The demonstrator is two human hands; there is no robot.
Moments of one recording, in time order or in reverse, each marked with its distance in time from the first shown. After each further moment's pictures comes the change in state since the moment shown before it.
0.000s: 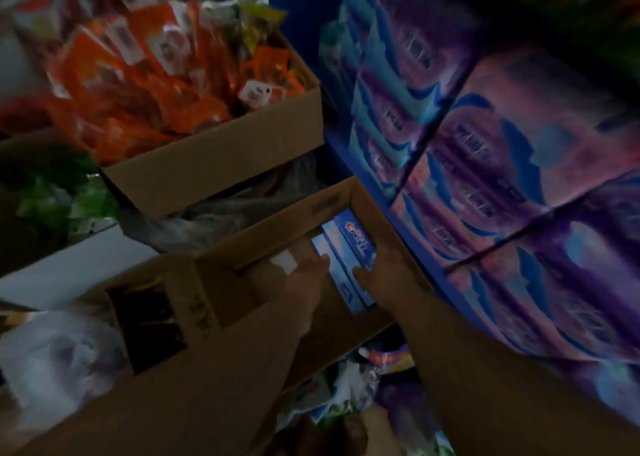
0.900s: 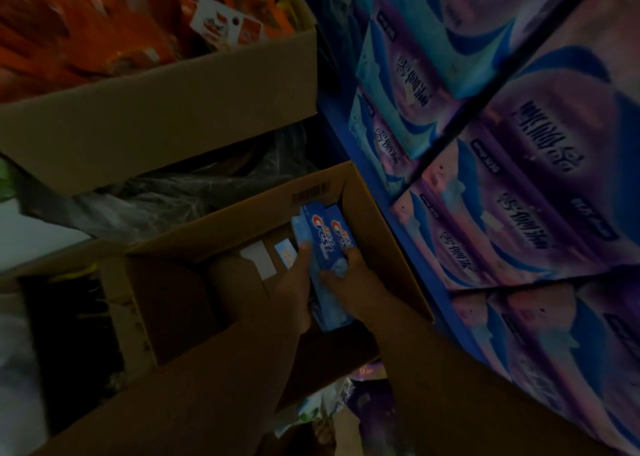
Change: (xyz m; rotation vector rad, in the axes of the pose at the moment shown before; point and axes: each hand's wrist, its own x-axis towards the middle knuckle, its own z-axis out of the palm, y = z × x) left_hand 0.092 -0.020 0.040 -0.585 -0.200 -0.033; right_hand 0.046 0.022 0.042 0.351 -0.290 0.310
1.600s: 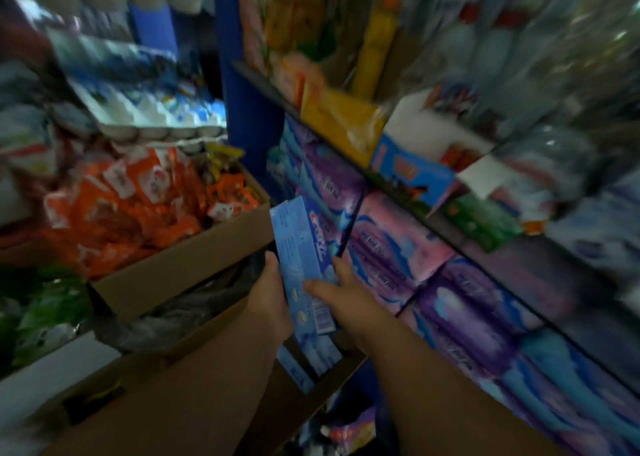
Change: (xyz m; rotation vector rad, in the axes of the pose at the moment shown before) left_hand -0.185 0.108 0.077 0.104 -0.417 0.096; right_hand -0.211 -0.141 -0.076 0.409 0.089 -0.328
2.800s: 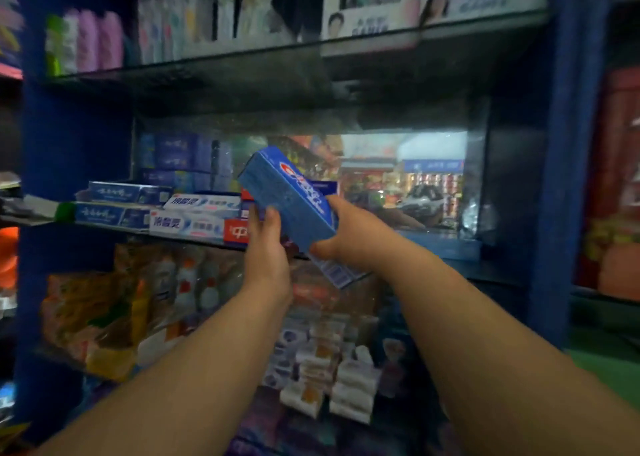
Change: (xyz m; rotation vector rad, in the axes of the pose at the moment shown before) left_hand -0.372 -0.098 0.465 0.214 -0.635 0.948; right_hand -0.524 -0.262 -0.220 -0.962 0.898 -0.645
